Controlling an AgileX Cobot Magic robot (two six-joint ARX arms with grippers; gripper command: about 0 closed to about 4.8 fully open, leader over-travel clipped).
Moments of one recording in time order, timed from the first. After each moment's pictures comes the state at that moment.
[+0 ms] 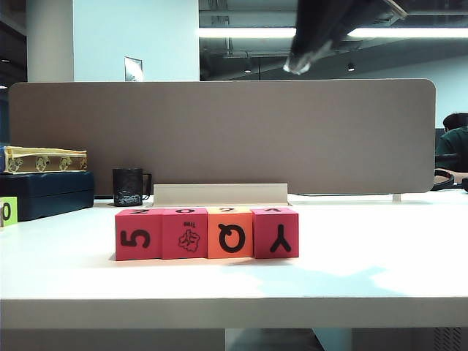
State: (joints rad) left arm -0.39 0.44 0.62 -0.54 0.04 -0.11; right arm 0.75 1.26 1.18 -0.78 -0.06 0.13
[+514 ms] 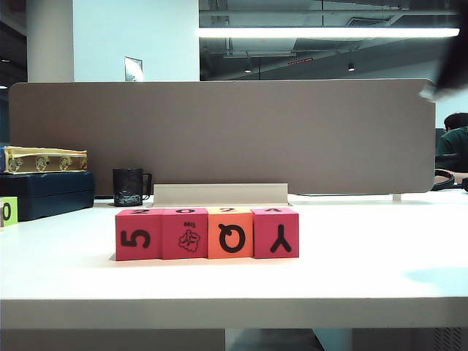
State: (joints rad) left arm -0.39 0.23 0.48 -0.48 -0.11 -0.20; right arm 0.41 0.73 0.64 -0.50 -0.06 0.21
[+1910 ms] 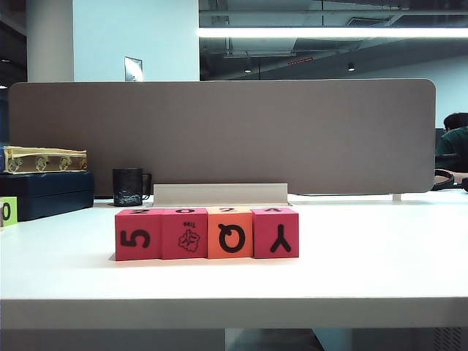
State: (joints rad) left arm -0.07 0.12 0.17 -0.29 -0.19 -0.18; right arm 0.20 0.53 0.40 -0.41 -0.06 0.25
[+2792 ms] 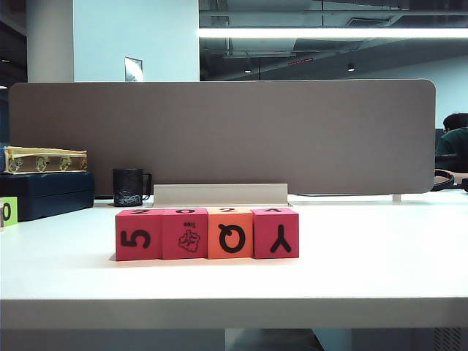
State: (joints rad) left arm 0.01 0.00 0.01 -0.18 0.03 -0.08; right arm 0.20 0.53 0.40 -0.41 -0.06 0.25
